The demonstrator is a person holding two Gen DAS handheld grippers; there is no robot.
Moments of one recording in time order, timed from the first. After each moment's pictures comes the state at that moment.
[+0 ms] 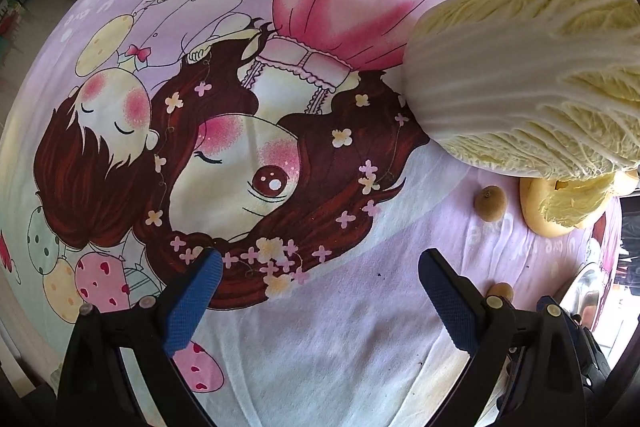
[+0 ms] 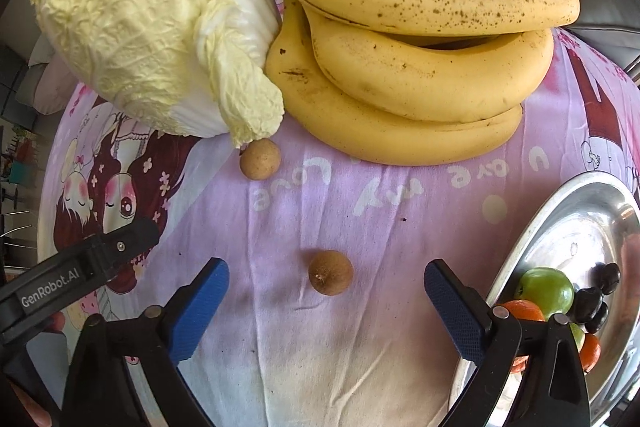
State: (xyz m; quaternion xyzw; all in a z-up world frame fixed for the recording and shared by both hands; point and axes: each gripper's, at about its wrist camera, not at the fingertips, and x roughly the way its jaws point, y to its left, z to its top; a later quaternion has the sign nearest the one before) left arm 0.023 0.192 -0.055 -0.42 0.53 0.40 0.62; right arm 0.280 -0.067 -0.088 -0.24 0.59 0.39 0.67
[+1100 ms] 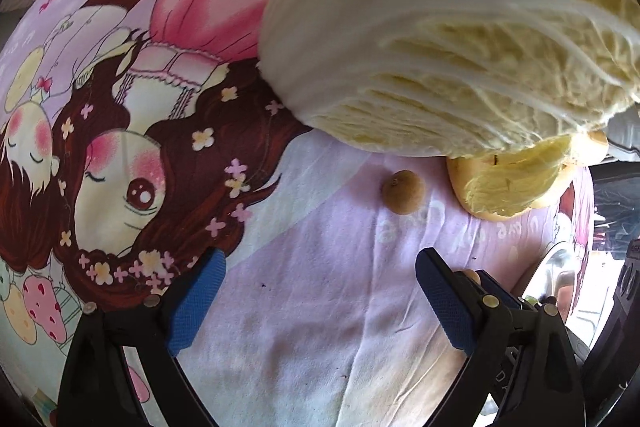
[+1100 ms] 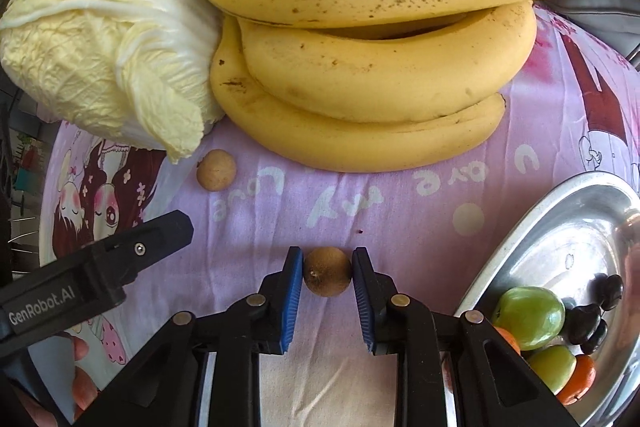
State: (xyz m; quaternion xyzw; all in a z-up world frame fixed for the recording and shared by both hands) left arm 0.095 0.156 -0.063 -0.42 0.53 0.31 0.67; right arm 0.326 -0.084 -0.108 -0.22 0.60 0.39 0.66
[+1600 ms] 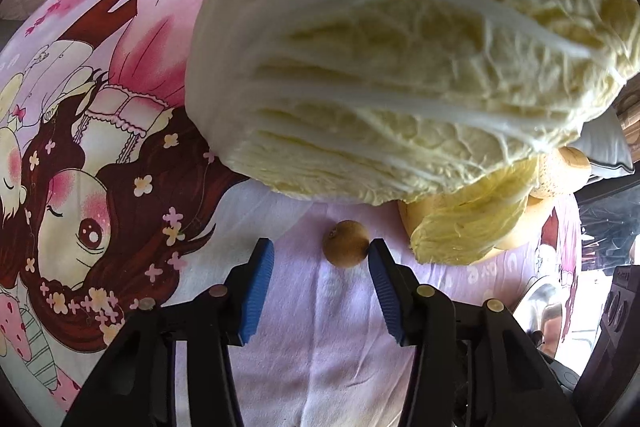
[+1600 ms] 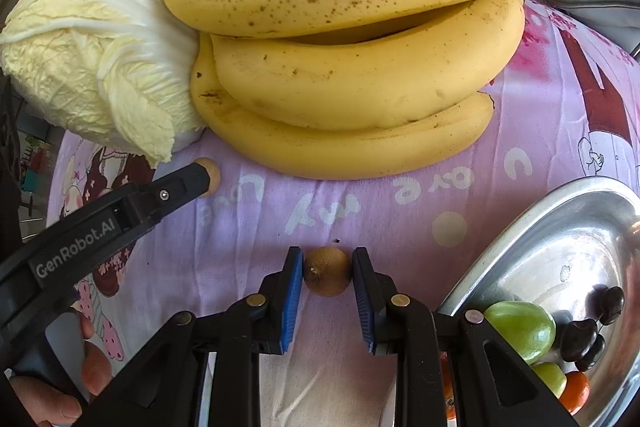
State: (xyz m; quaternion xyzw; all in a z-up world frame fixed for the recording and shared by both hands) left arm 0.146 0.147 -0.069 -0.42 0.46 0.32 0.72; right arm 0.356 -0.096 -0.113 -0.20 0.60 0.41 0.66
